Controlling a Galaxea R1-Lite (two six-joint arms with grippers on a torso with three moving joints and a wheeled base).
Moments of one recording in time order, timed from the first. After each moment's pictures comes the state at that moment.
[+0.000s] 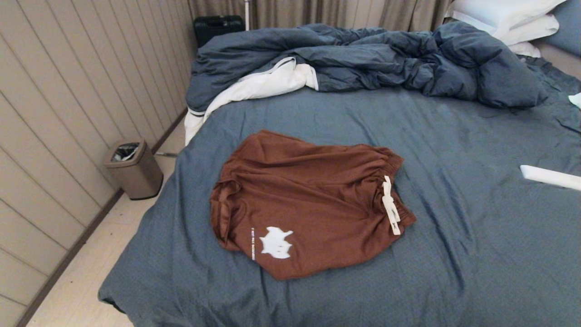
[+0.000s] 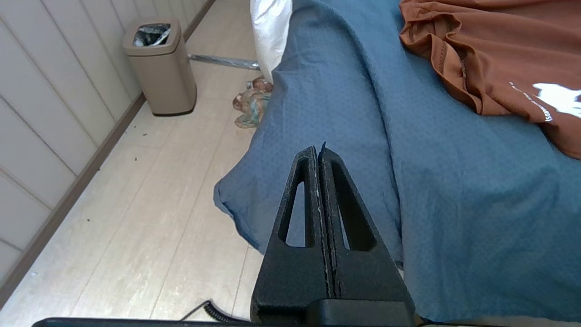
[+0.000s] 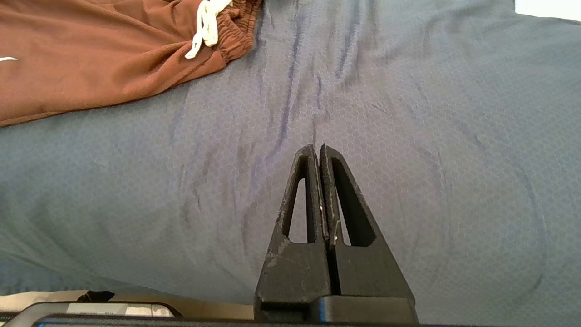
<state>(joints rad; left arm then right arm) 0.00 0.00 0.00 -0.01 0.01 -0.03 0.00 0.00 0.00 -0.02 -0.01 0.01</state>
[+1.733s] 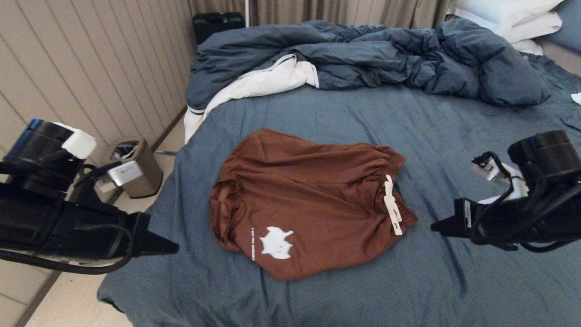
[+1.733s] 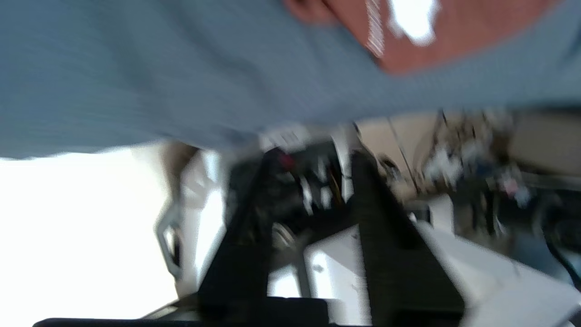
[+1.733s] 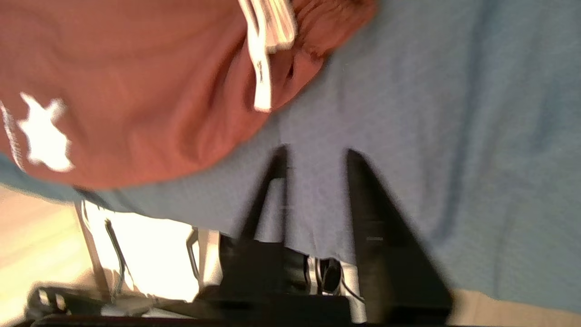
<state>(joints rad) -0.32 1.45 -1.02 0.52 -0.35 -0.30 0.08 1.51 -0.96 0.29 0.25 0.35</state>
